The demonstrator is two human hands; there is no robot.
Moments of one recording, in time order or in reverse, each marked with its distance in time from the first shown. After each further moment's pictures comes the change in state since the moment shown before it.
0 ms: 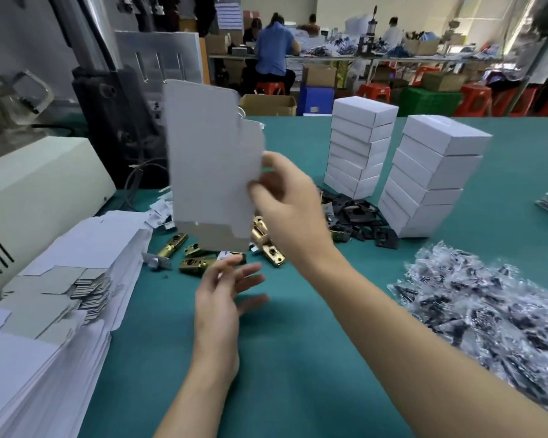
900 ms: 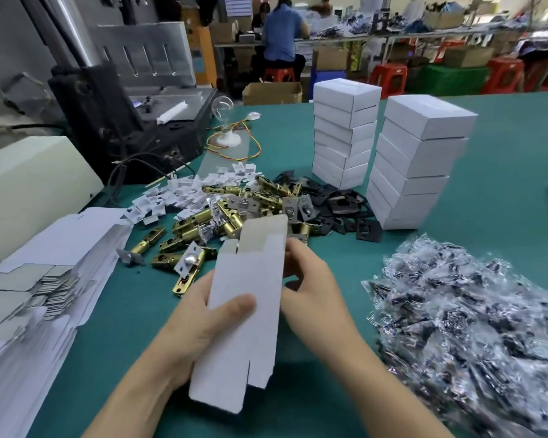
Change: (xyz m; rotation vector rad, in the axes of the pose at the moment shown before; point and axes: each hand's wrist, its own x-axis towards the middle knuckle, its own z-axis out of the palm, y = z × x) left_hand -0.026 0.016 0.005 0.346 -0.480 -0.160; right_hand -0.092 0.053 -0.070 0.119 -0.118 0.313
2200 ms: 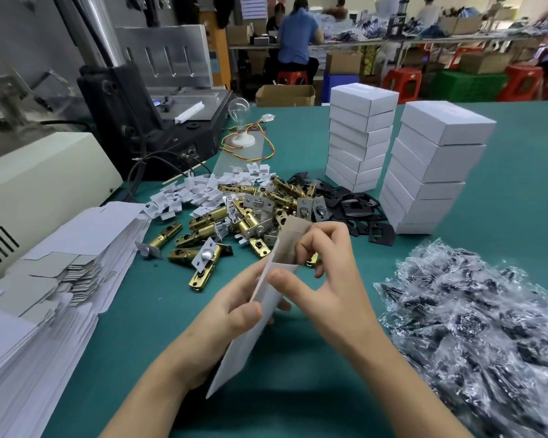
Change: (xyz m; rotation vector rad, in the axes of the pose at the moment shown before) left_hand -0.018 0.020 0.015 0.118 -0.226 0.157; right_hand -0.006 -0.020 -0.008 -0.207 0.056 -0.294
